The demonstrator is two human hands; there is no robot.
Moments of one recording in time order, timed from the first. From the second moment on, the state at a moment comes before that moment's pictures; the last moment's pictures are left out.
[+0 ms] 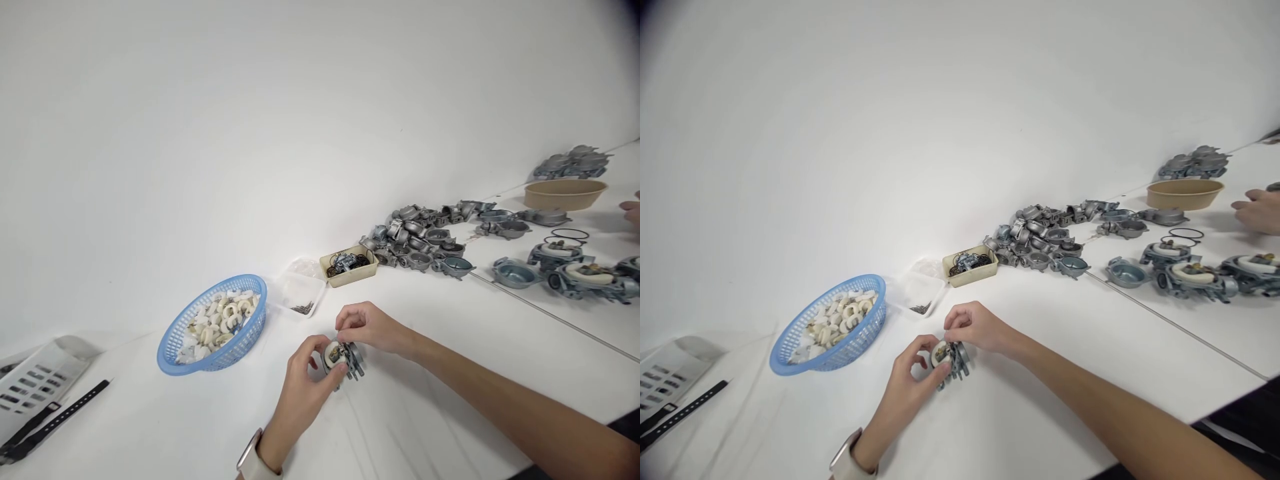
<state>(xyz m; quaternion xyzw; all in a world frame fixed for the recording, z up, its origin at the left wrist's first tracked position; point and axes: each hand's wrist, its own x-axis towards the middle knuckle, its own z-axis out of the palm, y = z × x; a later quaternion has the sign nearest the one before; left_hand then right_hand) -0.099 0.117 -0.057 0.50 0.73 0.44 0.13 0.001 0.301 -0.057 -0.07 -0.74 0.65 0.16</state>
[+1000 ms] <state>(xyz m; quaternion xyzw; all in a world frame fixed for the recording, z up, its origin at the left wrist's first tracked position) -0.100 0.117 -0.069 0.51 0.74 0.43 0.07 0.013 0.314 -0.047 0.00 -0.83 0.56 0.03</state>
